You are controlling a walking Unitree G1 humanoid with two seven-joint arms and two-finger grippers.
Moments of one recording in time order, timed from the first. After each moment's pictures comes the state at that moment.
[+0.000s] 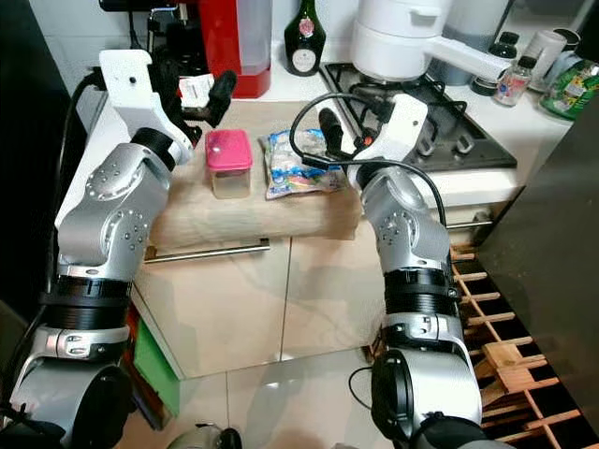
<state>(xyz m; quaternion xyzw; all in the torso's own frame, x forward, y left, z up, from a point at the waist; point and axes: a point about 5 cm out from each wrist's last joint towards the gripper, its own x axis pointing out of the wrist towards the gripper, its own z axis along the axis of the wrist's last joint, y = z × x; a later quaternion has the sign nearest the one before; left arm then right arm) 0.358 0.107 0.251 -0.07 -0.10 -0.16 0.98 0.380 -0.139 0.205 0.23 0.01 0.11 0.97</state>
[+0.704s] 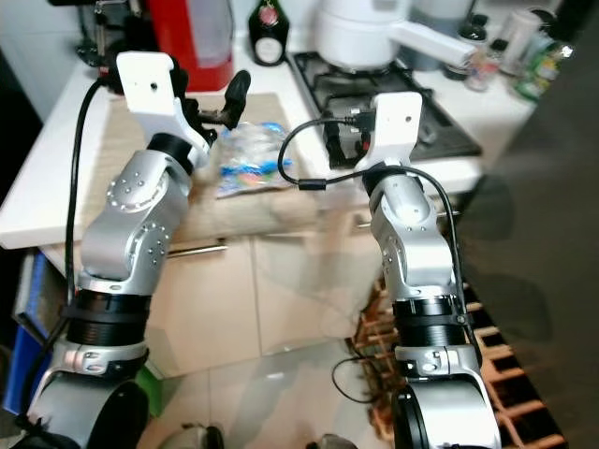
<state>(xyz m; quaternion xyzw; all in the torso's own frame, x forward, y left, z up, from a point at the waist) 0.343 0.081 0.259 -0.07 -0.14 -0.13 0.98 0.355 -0.144 0.223 0.02 -0.10 0.09 0.99</state>
